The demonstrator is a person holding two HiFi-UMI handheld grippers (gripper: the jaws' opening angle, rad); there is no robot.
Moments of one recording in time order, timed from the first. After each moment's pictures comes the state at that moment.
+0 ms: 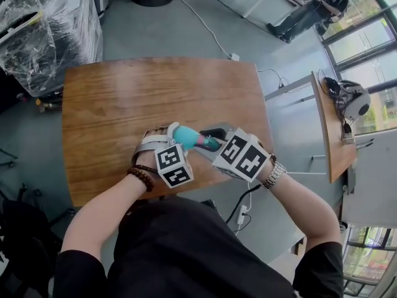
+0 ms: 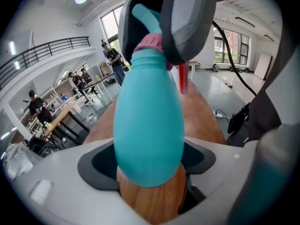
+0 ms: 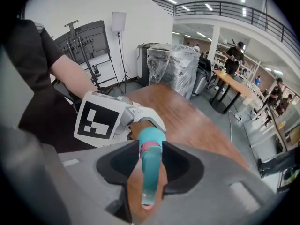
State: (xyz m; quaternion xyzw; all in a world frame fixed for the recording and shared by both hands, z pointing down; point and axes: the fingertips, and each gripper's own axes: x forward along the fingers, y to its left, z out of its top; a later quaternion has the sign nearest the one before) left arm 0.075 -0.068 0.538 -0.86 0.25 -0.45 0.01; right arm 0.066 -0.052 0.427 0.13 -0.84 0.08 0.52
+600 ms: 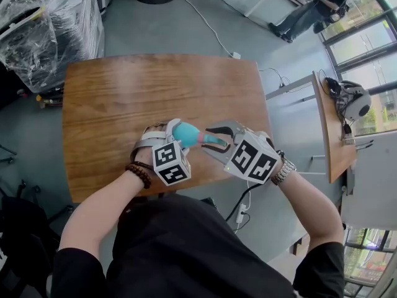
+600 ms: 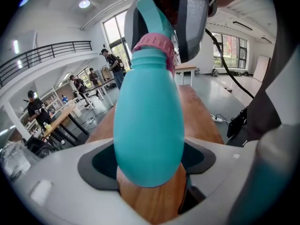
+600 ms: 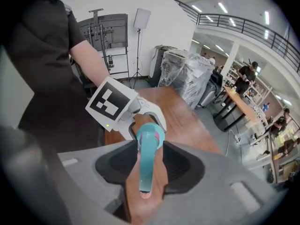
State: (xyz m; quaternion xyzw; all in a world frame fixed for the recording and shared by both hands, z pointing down) left arm 0.075 -0.070 0.522 -0.87 0.25 -0.41 0.03; right arm 0.078 -0.043 0.417 0.07 -0.85 -0.03 0.52
